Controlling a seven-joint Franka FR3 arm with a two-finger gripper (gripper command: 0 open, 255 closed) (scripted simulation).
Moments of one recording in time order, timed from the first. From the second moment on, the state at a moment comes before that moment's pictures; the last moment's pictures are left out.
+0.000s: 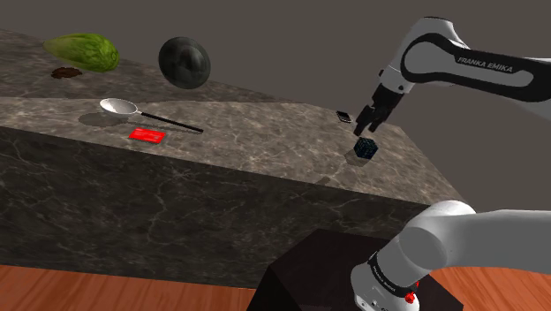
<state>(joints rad) -0.14 -0.72 -0.16 -2.44 -0.09 1.75 -0.18</state>
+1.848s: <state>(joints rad) -0.25 -0.52 -0.36 -2.54 -0.21 2.02 -0.28</state>
